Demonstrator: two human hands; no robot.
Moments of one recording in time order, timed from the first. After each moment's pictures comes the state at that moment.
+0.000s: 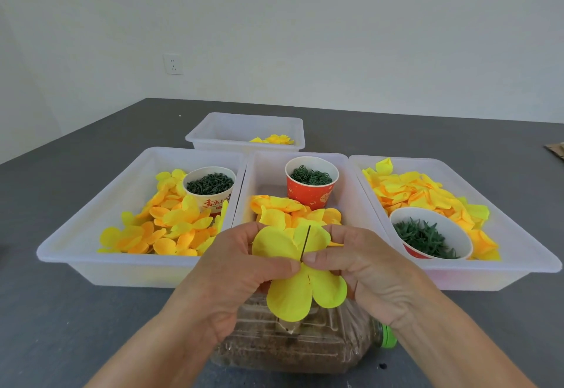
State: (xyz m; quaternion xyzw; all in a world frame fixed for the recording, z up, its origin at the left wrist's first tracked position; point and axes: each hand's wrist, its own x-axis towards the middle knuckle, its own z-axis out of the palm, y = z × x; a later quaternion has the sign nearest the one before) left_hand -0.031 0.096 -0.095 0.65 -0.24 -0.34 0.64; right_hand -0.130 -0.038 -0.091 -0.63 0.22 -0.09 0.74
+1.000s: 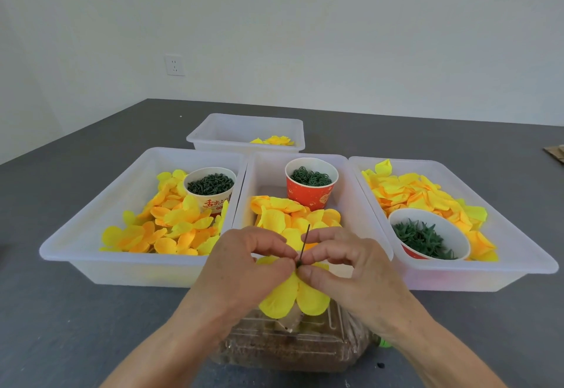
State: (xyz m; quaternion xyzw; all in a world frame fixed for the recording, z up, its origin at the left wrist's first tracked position) left_hand -0.037 0.096 -0.099 0.75 -0.31 -0.18 0.56; right_hand -0.143 -0.027 -0.100 -0.85 0.14 -0.21 0.46
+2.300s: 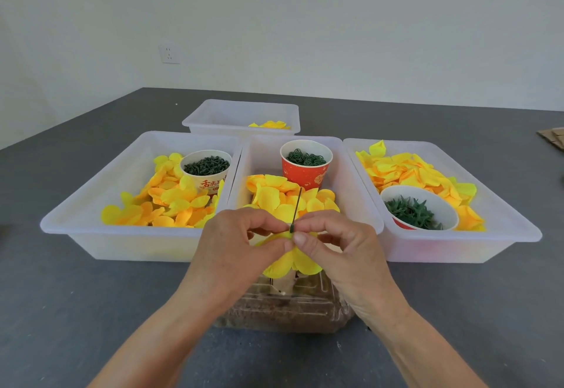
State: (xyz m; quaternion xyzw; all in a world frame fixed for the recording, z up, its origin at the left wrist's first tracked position) left_hand -0.046 0.104 -0.114 0.77 -0.36 -0.08 0.52; right_hand -0.144 -0.020 -0.133 -0.77 0.10 -0.34 0.53
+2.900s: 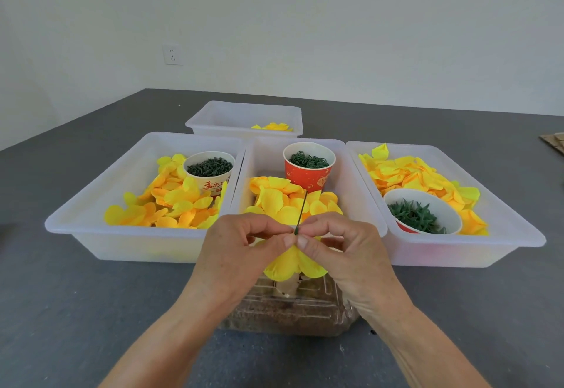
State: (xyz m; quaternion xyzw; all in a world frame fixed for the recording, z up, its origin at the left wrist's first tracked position) left_hand -0.048 0.103 -0.115 0.71 -0.33 -0.14 0.60; right_hand -0.141 -0.021 -0.130 -0.77 0.12 -0.31 0.54
